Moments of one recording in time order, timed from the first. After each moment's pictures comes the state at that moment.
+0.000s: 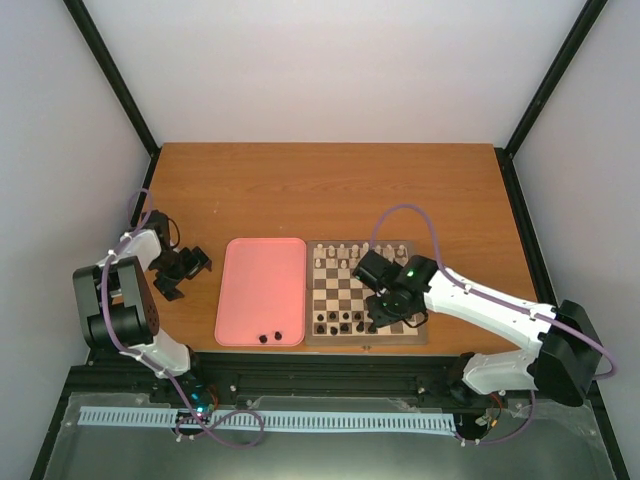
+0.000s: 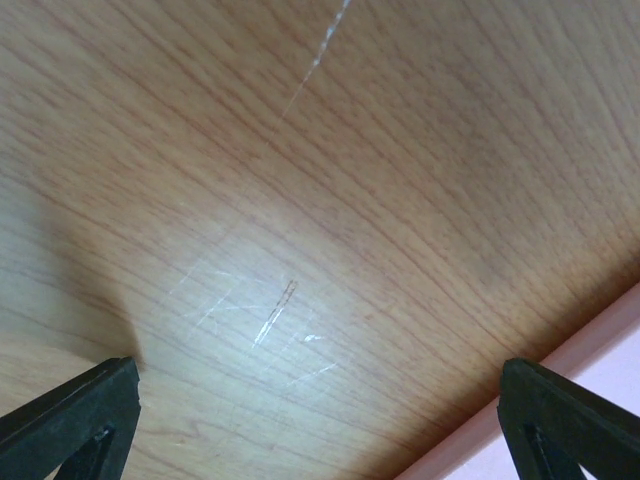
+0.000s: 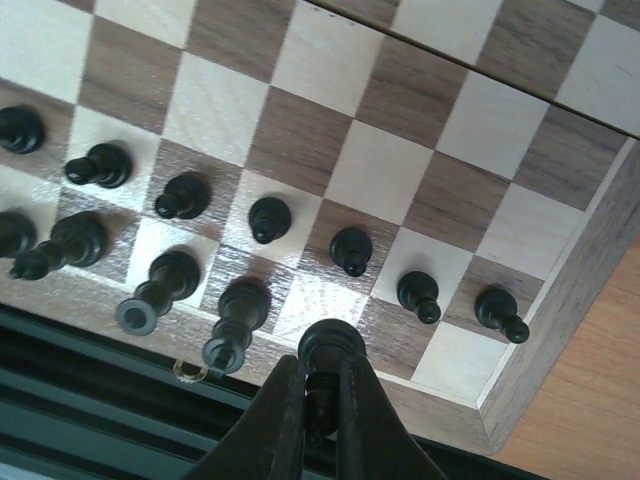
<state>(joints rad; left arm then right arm) 0.28 1.57 0.90 -0.83 0.20 -0.53 0.92 1.29 0.94 -1.07 0.09 0.54</state>
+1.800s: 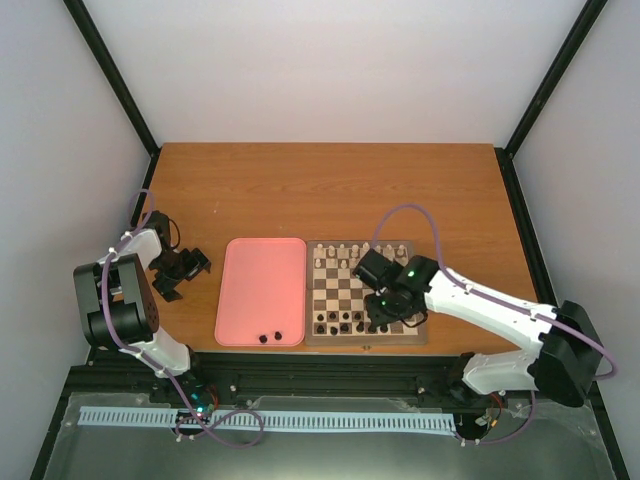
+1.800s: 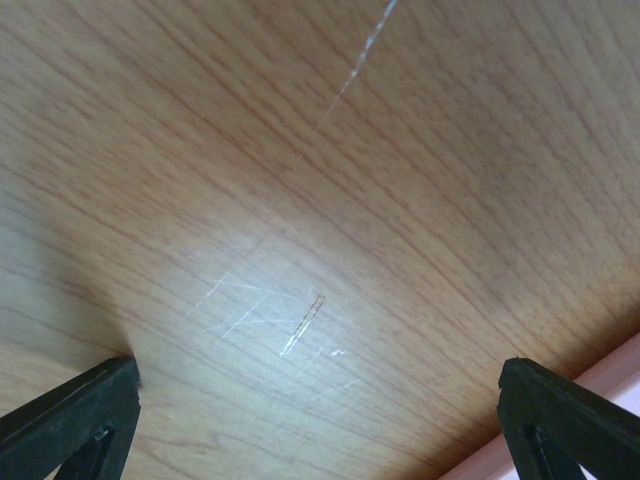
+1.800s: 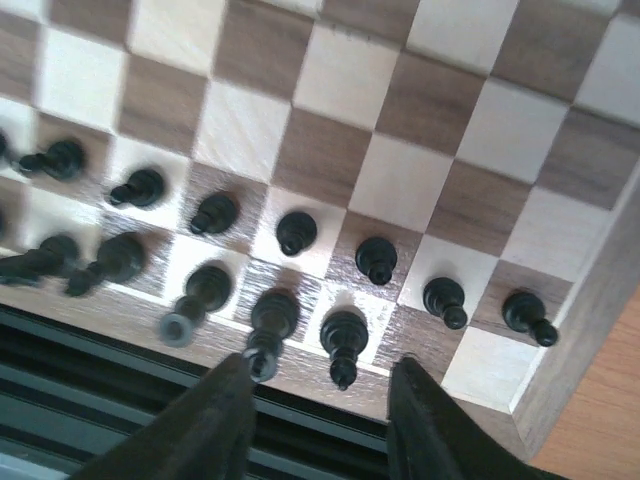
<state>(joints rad) 0.28 1.59 0.90 -0.83 0.16 -0.53 0.91 1.28 0.89 -1.02 0.05 0.62</state>
